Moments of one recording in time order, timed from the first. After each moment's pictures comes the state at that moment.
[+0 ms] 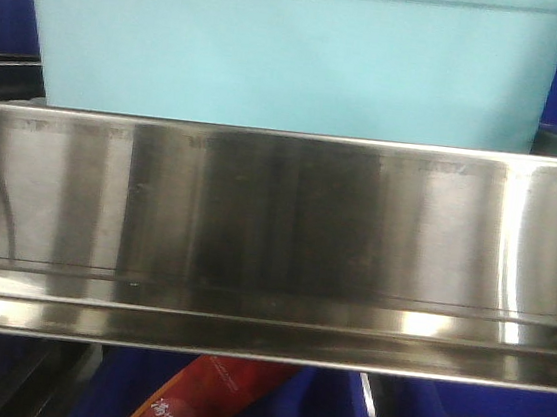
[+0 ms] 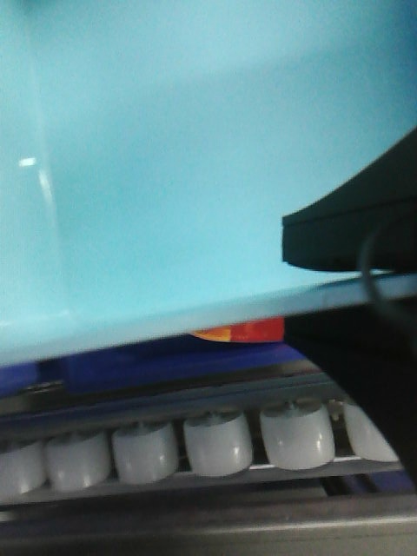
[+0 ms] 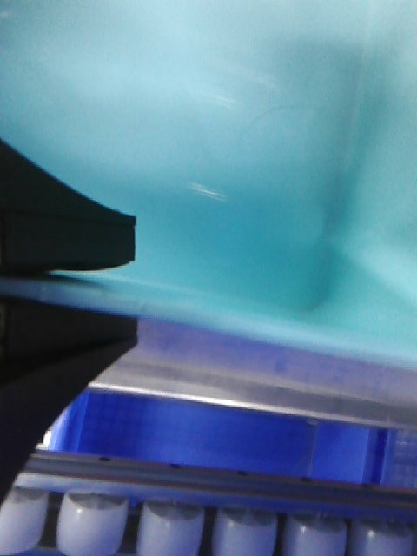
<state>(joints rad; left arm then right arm) -0.31 1.76 -1.65 0.04 1.05 -0.17 0.17 1.81 -1.75 0.10 1.16 0.08</state>
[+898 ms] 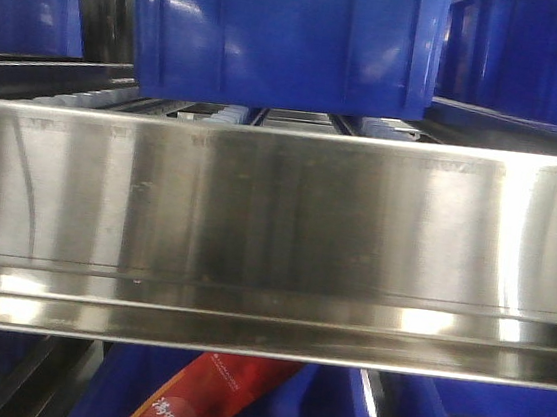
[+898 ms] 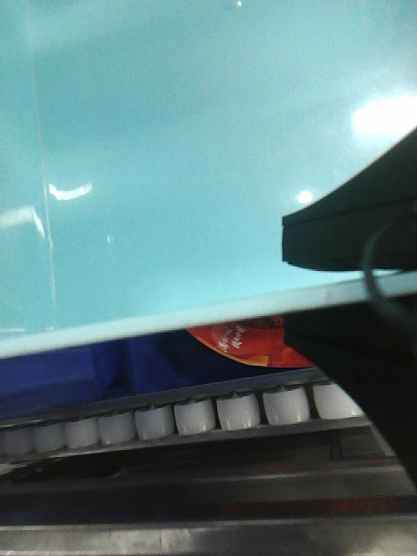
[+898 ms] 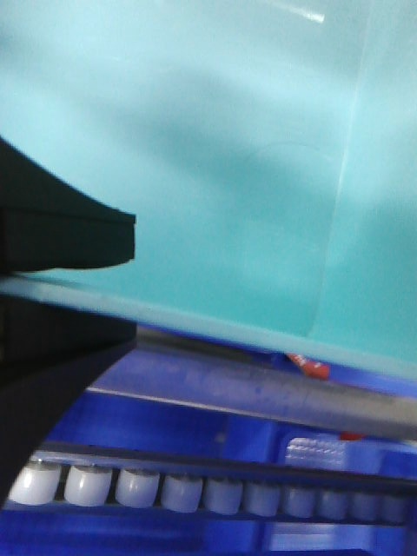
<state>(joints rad) -0.31 1.41 -1.66 -0.01 1.18 -0.18 0.24 1.46 -1.75 0.11 1.22 0.09</state>
